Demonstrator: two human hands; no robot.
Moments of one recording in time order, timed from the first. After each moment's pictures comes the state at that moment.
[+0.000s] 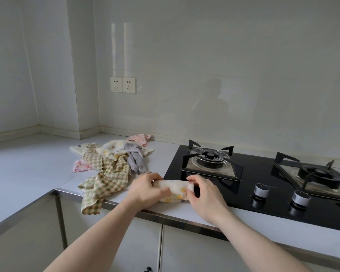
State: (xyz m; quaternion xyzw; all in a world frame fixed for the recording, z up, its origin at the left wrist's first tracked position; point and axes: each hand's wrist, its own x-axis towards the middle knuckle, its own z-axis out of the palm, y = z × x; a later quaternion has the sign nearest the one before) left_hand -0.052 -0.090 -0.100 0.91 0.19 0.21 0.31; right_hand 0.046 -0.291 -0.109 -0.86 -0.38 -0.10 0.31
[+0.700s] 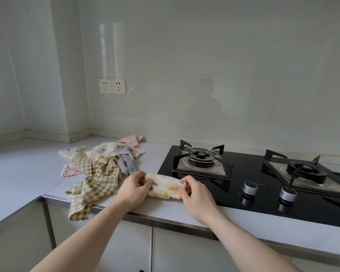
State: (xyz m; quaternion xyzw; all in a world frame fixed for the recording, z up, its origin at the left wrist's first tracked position) left_hand -0.051 -0.083 -0.105 0.86 0.18 0.25 0.41; right_hand 0.051 -0.293 -0.114 -0.86 -0.36 -0.08 0.36
